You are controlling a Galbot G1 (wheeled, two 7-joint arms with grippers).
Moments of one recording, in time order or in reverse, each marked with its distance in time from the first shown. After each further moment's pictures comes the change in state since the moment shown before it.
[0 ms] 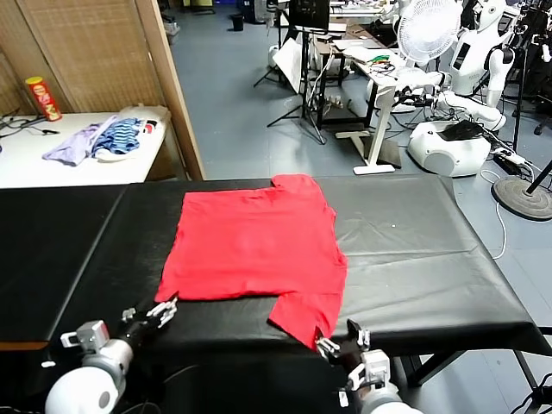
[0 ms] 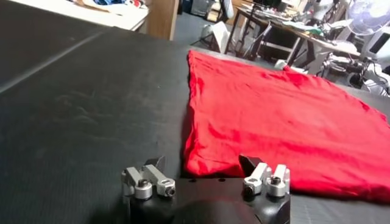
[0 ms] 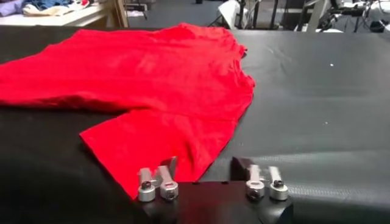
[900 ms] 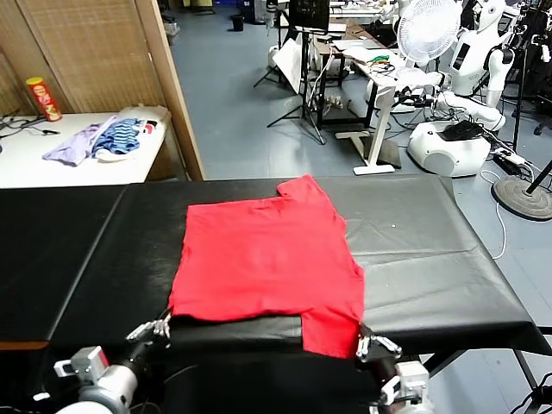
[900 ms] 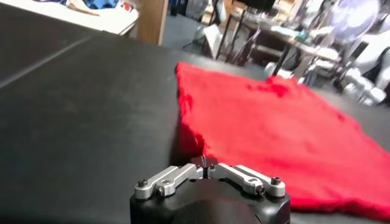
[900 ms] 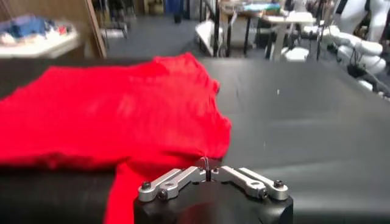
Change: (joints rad) left arm 0.150 -0.090 0.003 -0.265 -0.004 -0.043 -0.045; right arm 0.067 -0.091 0.150 0.060 0.181 0.112 -0.012
